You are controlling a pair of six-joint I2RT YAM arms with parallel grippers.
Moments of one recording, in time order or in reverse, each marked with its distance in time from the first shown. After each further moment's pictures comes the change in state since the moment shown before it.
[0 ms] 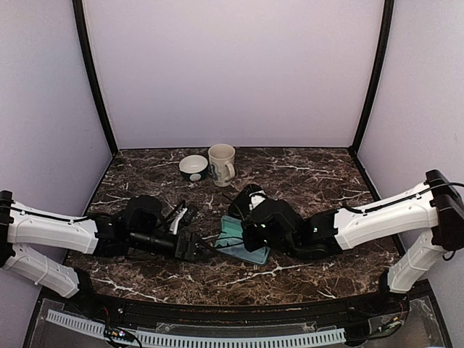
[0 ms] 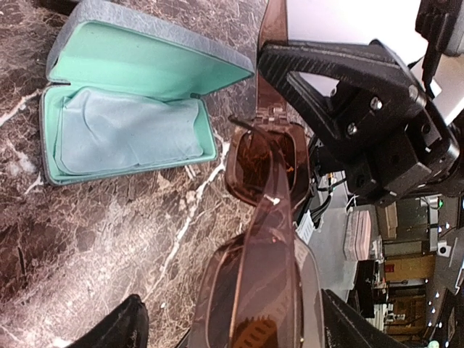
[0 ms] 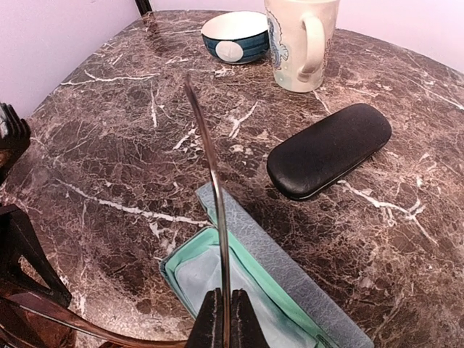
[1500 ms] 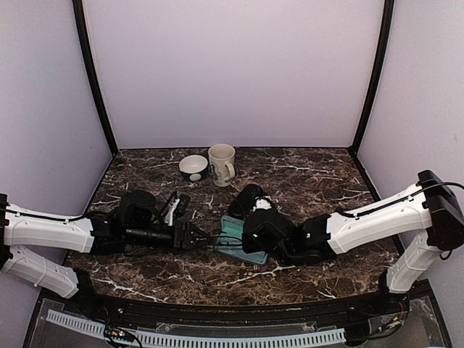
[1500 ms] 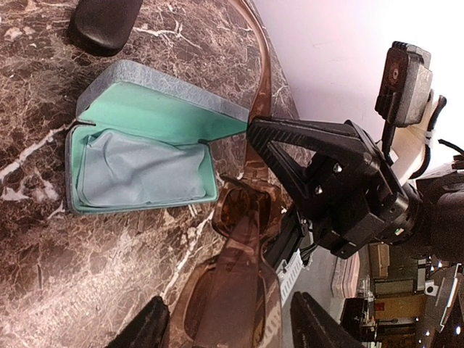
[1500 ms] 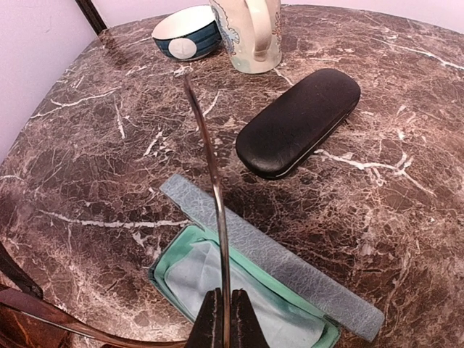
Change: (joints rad) left arm 0.026 -0.043 0.000 0.034 -0.084 -0.090; right arm 0.035 0.051 0.019 -0.062 0.122 0.244
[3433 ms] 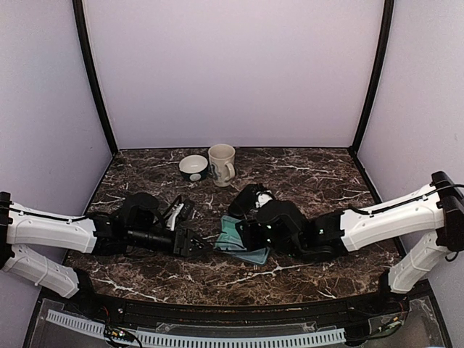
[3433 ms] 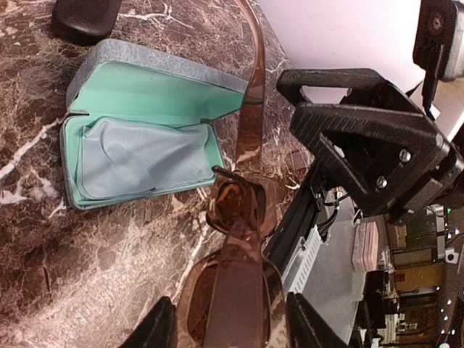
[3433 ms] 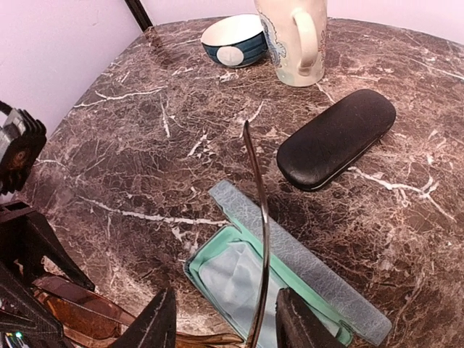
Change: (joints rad) left arm 0.006 0.027 -0.009 -0.013 0.055 0.124; right arm -0.023 -0.087 -0.044 0.075 -0.126 -0.109
